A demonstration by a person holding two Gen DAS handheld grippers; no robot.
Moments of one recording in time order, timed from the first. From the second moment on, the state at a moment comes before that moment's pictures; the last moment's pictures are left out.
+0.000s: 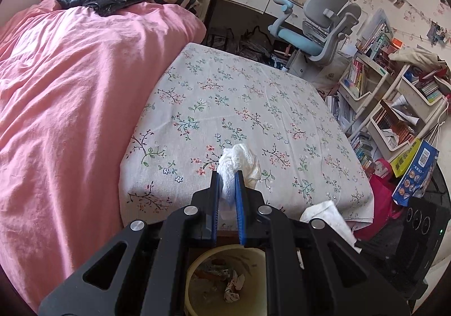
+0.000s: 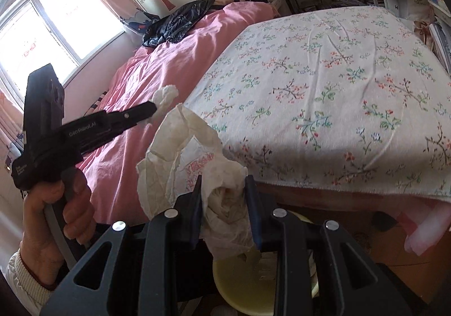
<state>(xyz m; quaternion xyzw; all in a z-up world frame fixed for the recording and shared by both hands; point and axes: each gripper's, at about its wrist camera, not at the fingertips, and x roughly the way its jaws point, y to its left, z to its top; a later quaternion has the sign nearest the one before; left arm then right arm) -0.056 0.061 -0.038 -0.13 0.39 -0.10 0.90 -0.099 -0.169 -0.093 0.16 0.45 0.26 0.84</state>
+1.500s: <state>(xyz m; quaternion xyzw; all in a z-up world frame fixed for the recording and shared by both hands) -0.058 0.052 -0.041 -0.11 0.40 -0.10 0.90 -0.118 -0.170 -0.150 0.12 0.54 0.21 0.80</state>
